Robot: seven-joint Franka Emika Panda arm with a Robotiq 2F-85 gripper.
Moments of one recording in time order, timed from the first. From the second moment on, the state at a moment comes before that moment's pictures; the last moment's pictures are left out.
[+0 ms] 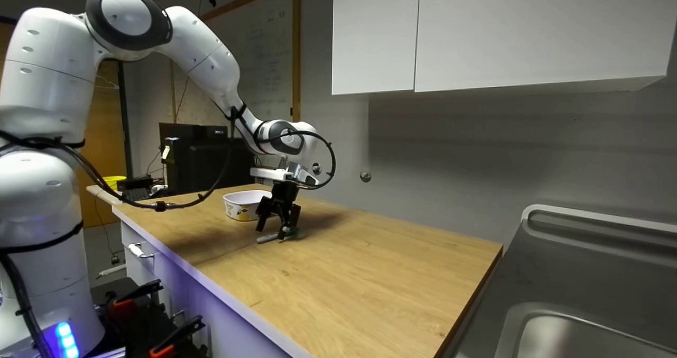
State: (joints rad) arm -0.12 0.21 -0.09 -2.14 -0.11 1.88 -0.19
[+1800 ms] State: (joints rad) arm -0.11 0.15 -0.09 -2.08 -0.11 1.83 -0.14
